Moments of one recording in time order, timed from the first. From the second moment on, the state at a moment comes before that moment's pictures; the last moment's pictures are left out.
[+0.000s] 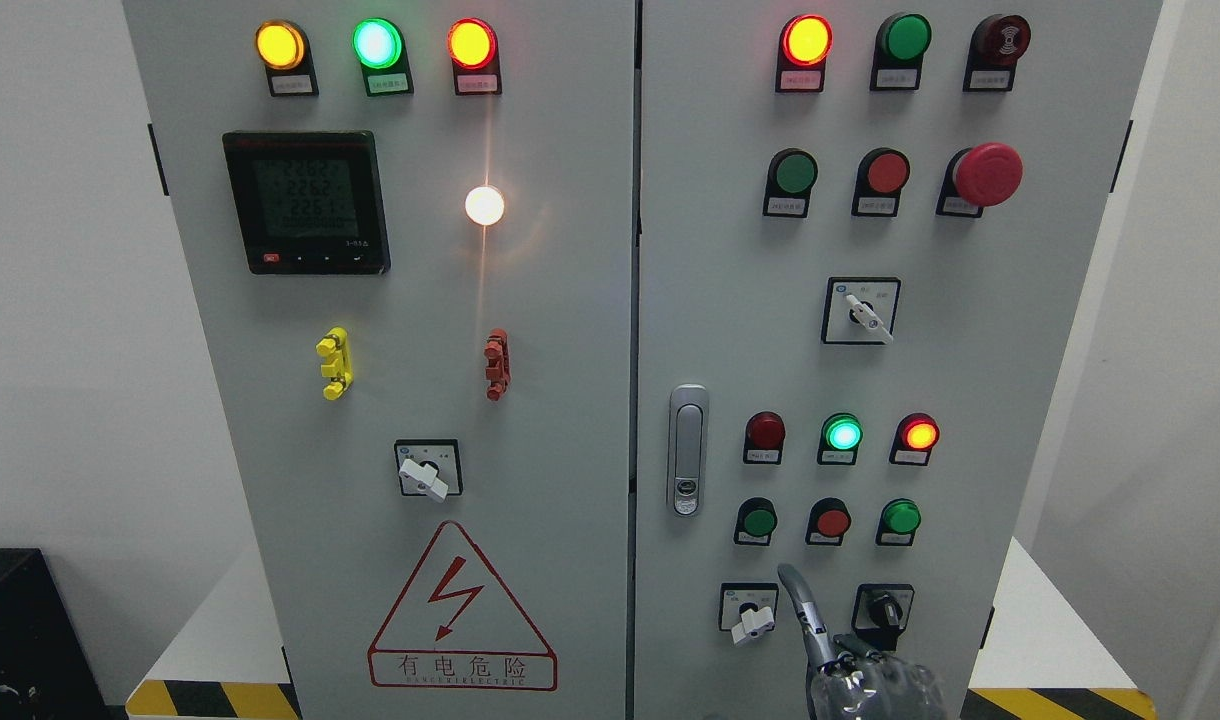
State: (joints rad) left arm -0.05 -0.11 -0.15 0.00 0.11 -0.03 -0.19; right arm 0.01 0.13 0.10 -1.94 1.37 -0.15 -0.21
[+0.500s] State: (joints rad) left arm -0.05 -0.11 -0.15 0.00 0.11 -0.03 -0.19; right arm -0.07 0.13 0.09 -1.85 1.41 -0.13 -0.21
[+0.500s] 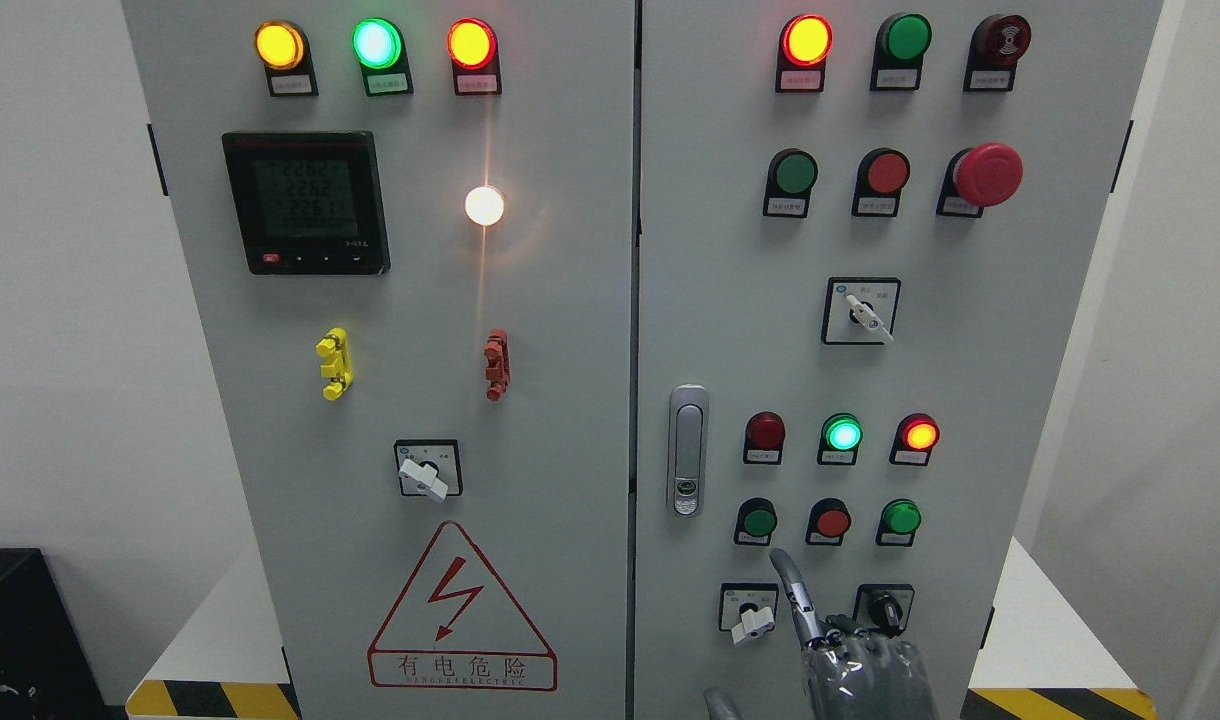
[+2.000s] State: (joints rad) left arm -0.04 -0.11 -0.15 0.00 0.11 -0.03 -0.18; right arm -0.21 0.13 0.09 -1.68 1.42 -0.10 -0.20
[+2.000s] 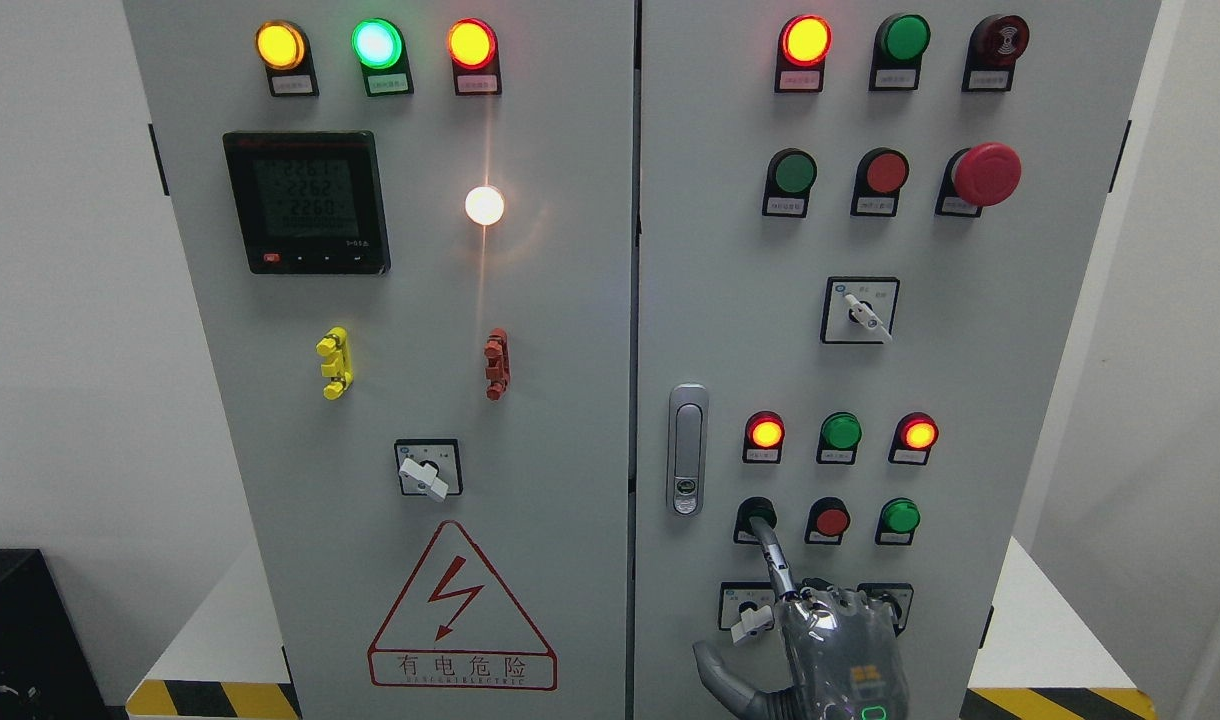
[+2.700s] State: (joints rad) left arm -0.04 -0.11 -0.15 0.00 0.11 -0.03 -0.19; right arm -0.21 0.13 0.09 -1.66 1.41 -0.10 -0.20
